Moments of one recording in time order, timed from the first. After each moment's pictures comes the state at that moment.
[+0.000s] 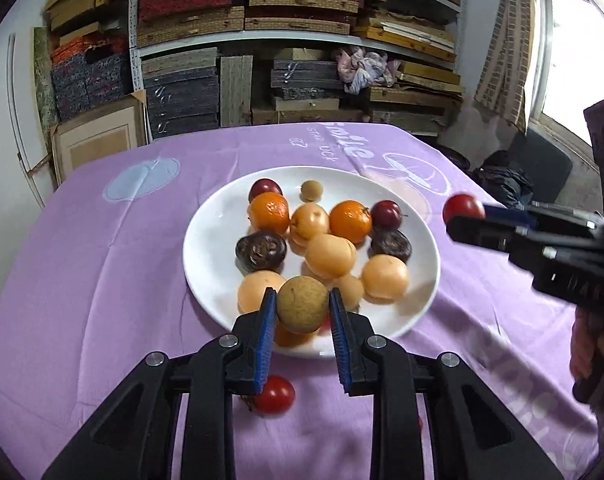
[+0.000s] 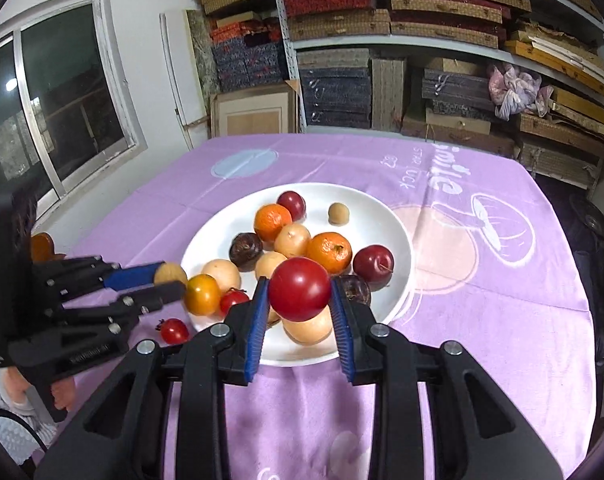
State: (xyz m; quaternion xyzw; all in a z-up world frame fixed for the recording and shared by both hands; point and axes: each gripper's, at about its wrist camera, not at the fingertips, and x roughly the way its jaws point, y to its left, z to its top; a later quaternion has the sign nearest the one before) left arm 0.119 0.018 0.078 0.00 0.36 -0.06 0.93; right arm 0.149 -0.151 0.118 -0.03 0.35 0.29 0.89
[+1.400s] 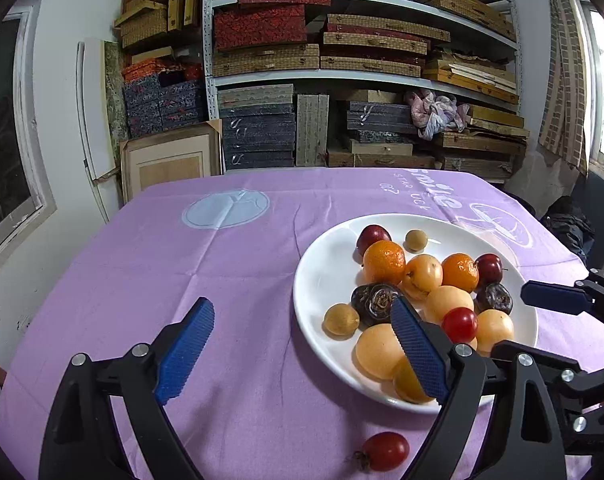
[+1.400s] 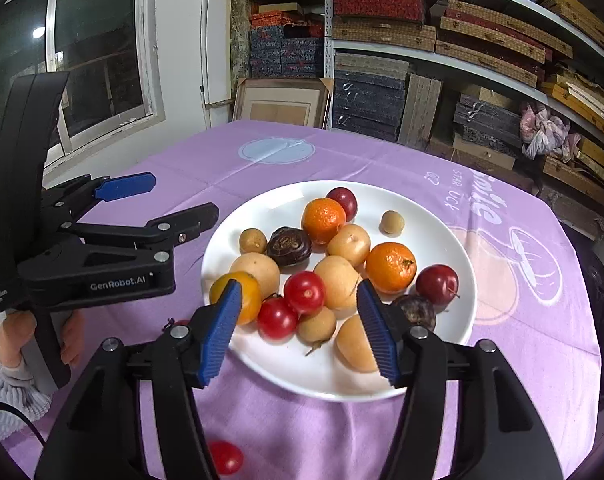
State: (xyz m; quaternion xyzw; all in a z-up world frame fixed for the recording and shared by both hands) left arm 0.118 0.066 0.082 0.00 0.28 0.07 0.96; right arm 0.136 -0.096 0.095 -0.11 0.31 0.32 0.89
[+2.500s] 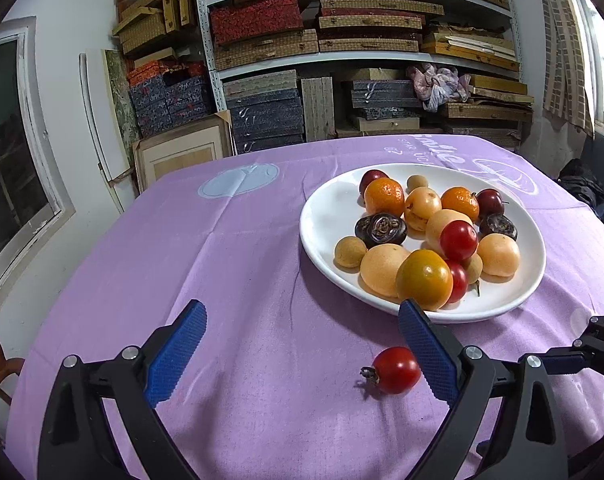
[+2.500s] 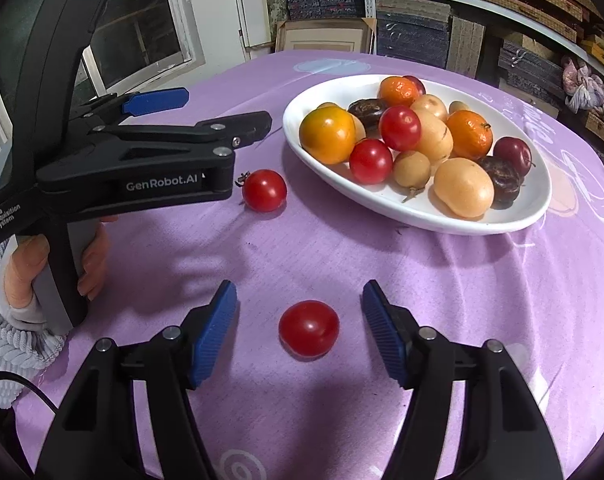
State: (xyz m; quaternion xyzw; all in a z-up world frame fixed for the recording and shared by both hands) left arm 0.082 0.051 0.047 0.05 0.31 0.09 0.95; right arm 0.073 -0.095 0.030 -0.12 0.41 0.38 0.82
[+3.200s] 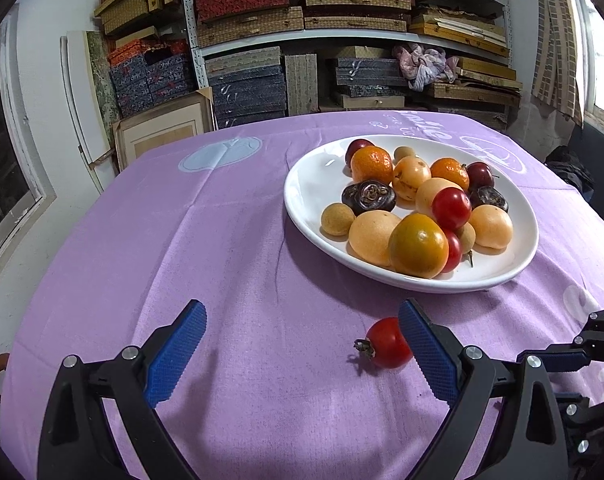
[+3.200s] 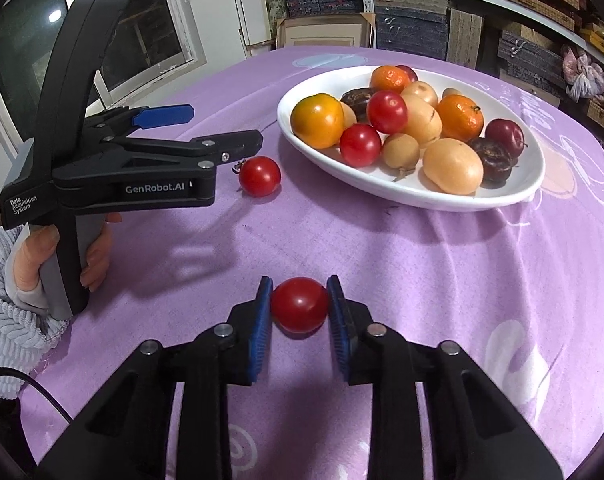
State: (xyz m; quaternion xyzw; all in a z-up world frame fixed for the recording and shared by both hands) left arm 0.084 0.055 0.034 0.04 0.35 0.05 0.94; right arm 0.072 -0.116 0.029 -0.10 0.42 0.39 0.81
